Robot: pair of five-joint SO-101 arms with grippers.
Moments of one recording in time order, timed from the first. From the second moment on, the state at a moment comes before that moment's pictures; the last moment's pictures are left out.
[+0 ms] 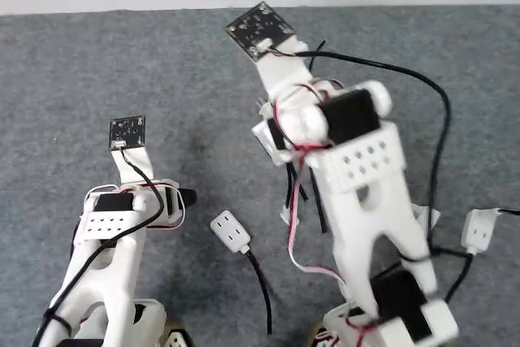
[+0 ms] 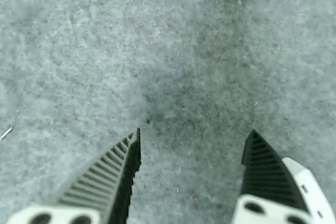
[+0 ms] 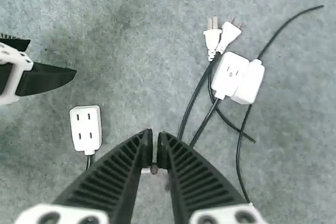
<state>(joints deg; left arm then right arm) -5.7 -29.8 63.4 49.5 10.7 -26.7 -5.5 -23.9 100.6 14.1</state>
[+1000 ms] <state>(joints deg) -5.7 -29.8 63.4 48.4 8.5 -29.5 36.3 -65.1 100.7 12.8</state>
